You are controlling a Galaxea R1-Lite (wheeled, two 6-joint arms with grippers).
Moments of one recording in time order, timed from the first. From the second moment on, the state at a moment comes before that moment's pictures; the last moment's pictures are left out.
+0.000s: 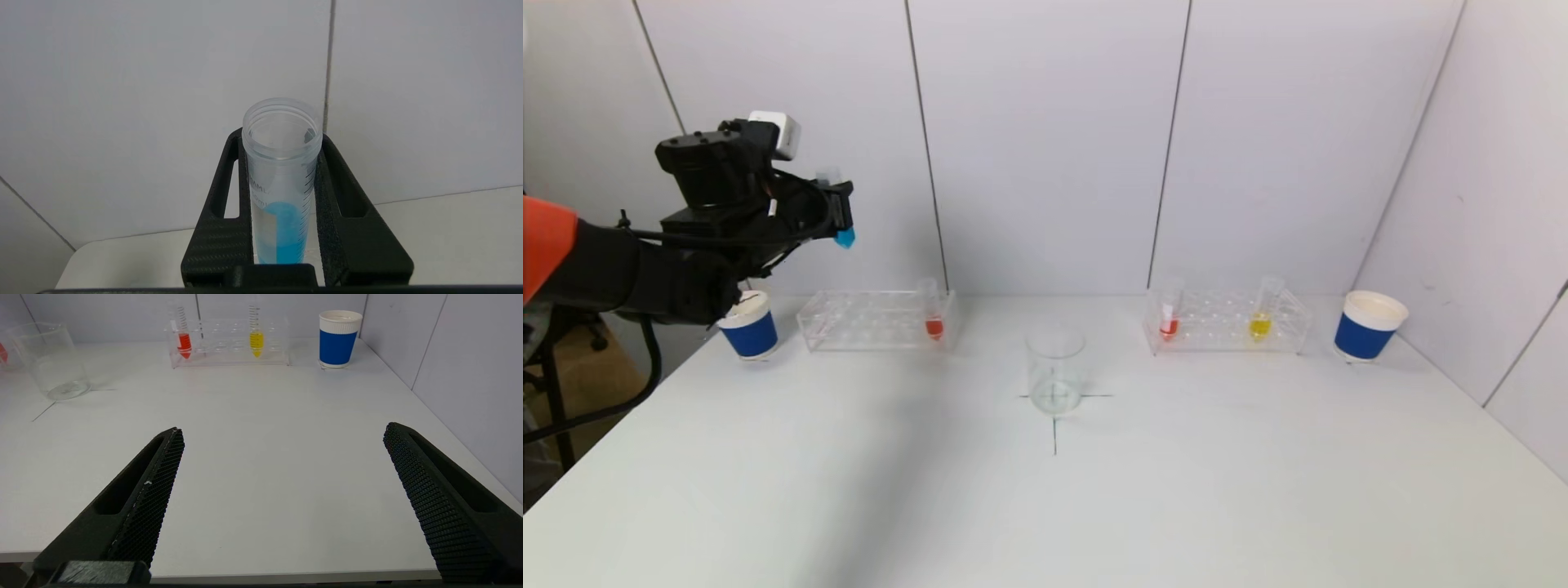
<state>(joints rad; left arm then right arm) -0.05 2.00 -1.32 -0.77 -0.05 0.07 0.00 0.00 0.00 0.00 -0.02 0.03</state>
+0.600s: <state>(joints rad) -0.26 2.00 -1.58 -0.44 -0.06 0.07 0.00 0.00 0.00 0.00 -0.02 0.03</state>
